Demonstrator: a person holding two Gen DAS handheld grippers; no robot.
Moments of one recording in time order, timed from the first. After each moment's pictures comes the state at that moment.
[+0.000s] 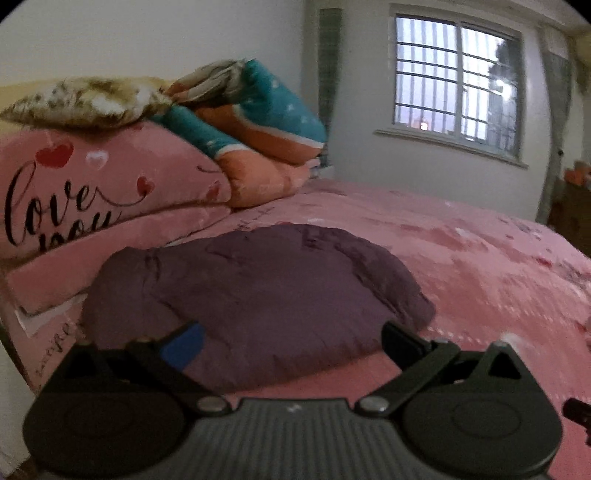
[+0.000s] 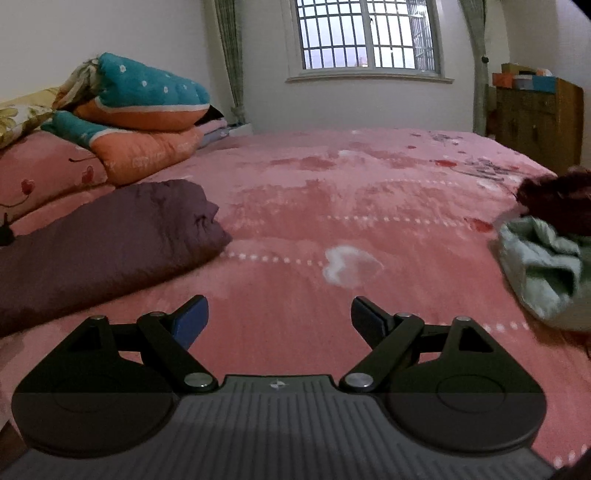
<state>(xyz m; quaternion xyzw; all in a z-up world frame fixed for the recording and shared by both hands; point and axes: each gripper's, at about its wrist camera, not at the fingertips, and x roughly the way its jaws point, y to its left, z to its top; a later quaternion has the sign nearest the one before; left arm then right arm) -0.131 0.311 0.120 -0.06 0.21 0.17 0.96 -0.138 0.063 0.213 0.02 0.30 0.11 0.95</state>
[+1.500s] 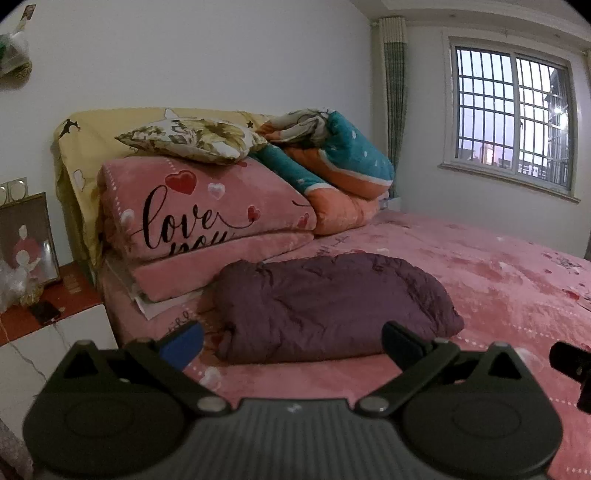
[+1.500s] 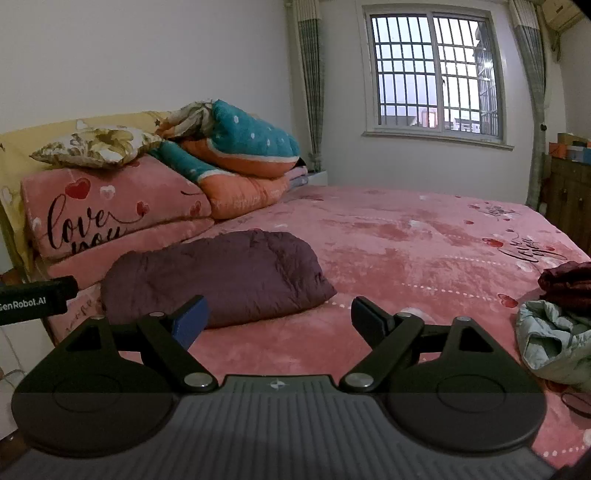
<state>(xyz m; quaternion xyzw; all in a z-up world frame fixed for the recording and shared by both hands) -0.282 0.282 0.183 -0.07 0.17 0.29 0.94 -0.259 0.119 0.337 -0.02 0.23 0.22 0.95</state>
